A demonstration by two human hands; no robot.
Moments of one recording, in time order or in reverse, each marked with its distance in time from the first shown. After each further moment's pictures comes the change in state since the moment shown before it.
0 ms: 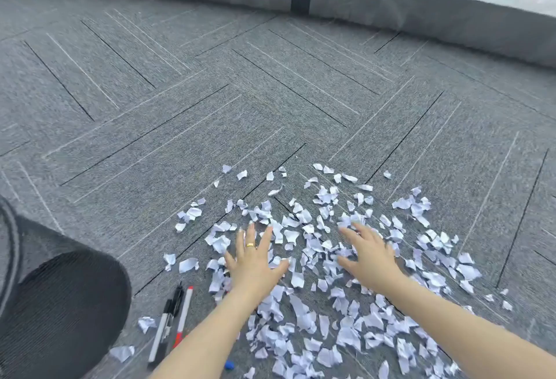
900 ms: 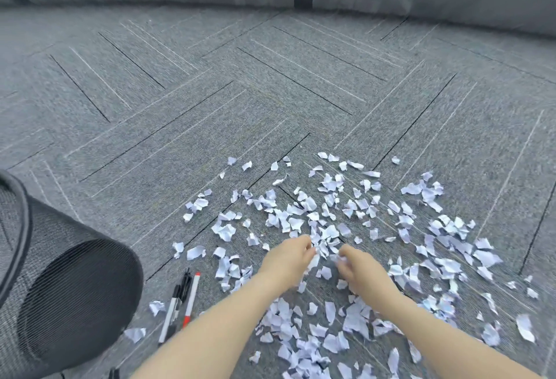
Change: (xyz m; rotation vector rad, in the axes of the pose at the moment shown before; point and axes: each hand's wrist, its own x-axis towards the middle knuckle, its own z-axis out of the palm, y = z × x) left_hand -0.016 0.046 0.004 -0.041 -0.094 0.268; right_hand -0.016 0.006 0.061 0.275 0.050 -0.114
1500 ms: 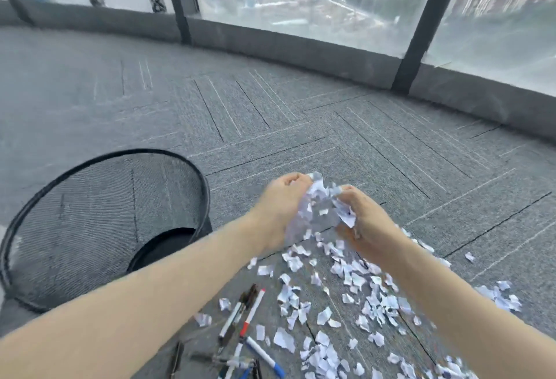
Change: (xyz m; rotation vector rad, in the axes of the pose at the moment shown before) left_hand -0.125 -0.006 -0.209 -1.155 0.518 -0.173; right_hand -0.015 -0.274 -0.106 1.082 -0.261 -0.040
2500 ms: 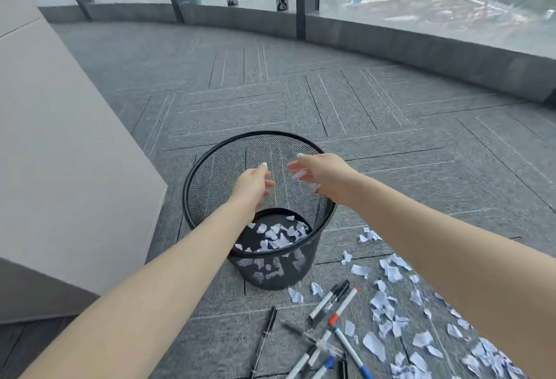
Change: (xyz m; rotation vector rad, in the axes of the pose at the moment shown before) left_hand -0.027 -0.051 -0.210 0.036 0.657 -0.109; right_hand 0.046 0.021 0.221 -0.743 -0.405 -0.058
